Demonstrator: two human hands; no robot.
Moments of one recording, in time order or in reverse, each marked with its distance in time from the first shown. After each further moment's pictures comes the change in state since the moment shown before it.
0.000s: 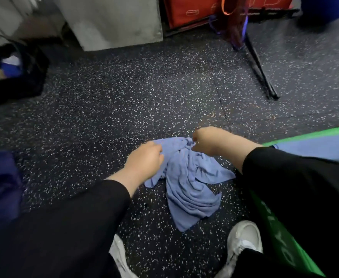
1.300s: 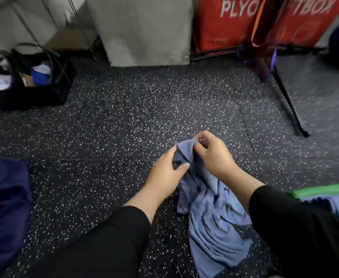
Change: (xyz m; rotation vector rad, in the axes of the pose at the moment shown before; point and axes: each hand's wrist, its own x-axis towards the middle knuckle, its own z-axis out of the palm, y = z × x) left_hand 0.032 -0.058 -0.030 -0.715 0.133 -0.176; right_hand 0.087 -0.088 -0.008 0.862 0.491 -0.011
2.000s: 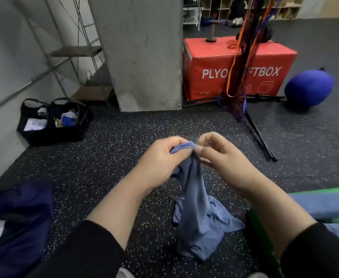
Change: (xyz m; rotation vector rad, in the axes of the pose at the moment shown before) left_hand -0.194 0.167 -0.132 -0.367 -0.016 0.433; right_hand -0.182 -0.171 -0.139 0.485 -0.114 -0.276
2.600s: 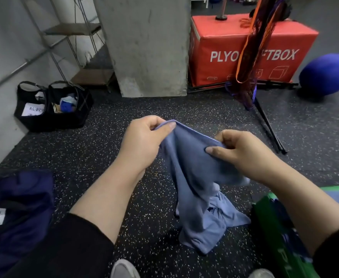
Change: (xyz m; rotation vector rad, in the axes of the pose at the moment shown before) left_hand 0.033 -0.031 -0.028 -0.025 0.355 -0.027; right_hand 0.026 0.014 -0.026 -0.570 -0.014 0.074
